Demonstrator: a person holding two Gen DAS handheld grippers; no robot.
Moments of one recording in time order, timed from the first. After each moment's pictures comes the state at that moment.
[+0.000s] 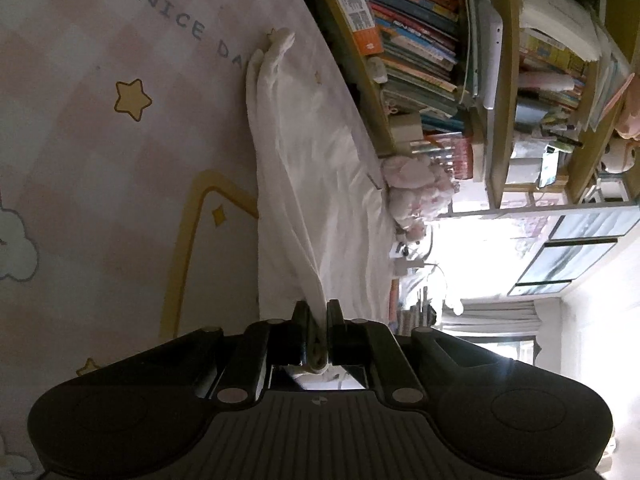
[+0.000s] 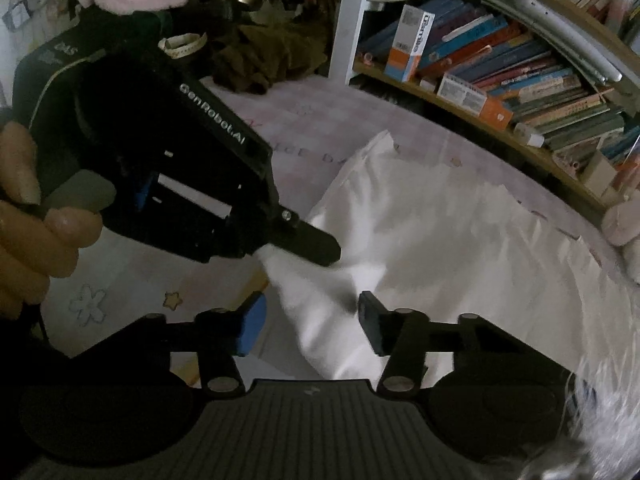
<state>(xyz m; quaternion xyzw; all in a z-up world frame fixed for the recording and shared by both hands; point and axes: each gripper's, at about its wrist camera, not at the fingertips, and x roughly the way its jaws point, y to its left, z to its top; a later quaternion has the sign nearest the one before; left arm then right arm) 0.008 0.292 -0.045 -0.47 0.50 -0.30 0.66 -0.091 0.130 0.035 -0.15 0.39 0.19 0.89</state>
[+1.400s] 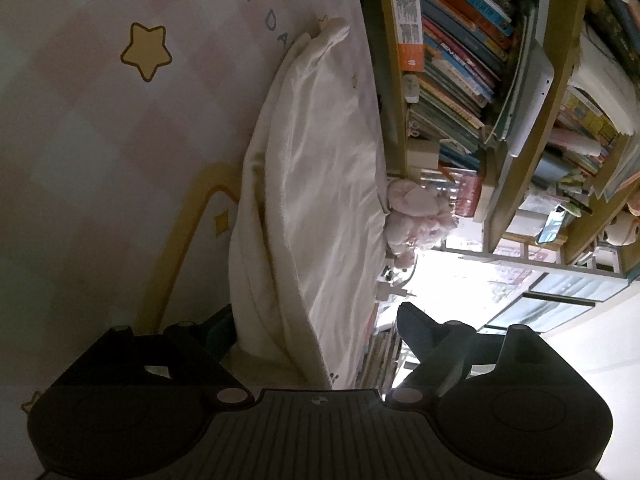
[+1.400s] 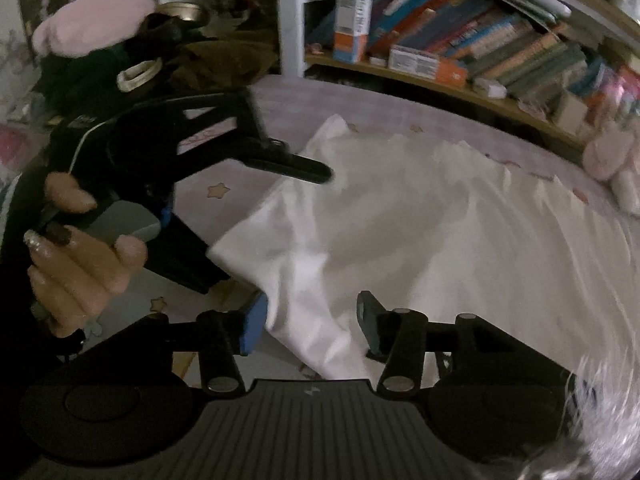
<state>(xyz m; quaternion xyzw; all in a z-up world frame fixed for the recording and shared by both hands) 0.027 0.282 -0.080 -0.55 0.51 -0.26 0.60 -0.093 0.080 0.047 -0.05 0.42 0.15 0.89</state>
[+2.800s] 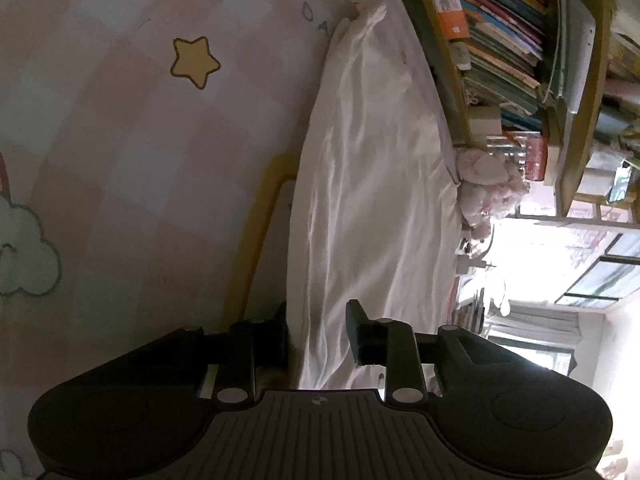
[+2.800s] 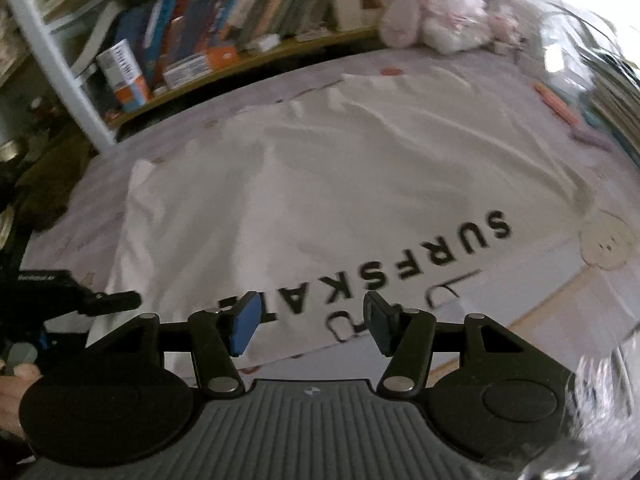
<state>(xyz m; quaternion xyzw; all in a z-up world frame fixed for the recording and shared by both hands) 0.022 0.283 -0.077 -0.45 0.59 -0.22 0.64 -0.123 -0.025 0.041 0.17 0.43 -0.09 0.88</state>
